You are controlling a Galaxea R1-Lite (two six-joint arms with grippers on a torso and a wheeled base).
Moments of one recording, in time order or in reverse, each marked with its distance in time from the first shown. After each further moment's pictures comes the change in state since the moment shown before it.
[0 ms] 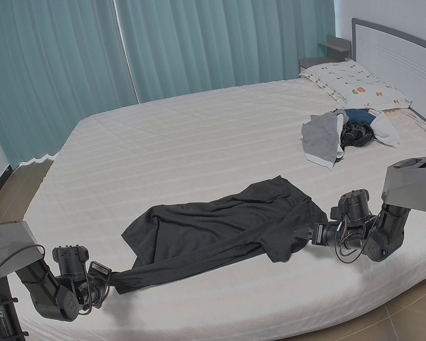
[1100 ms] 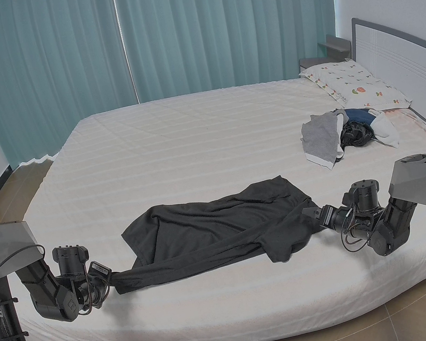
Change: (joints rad) left arm 0.000 0.000 0.001 0.000 -0.001 -0.004; right arm -0.053 -0.014 -0.007 -0.111 -0.081 0.126
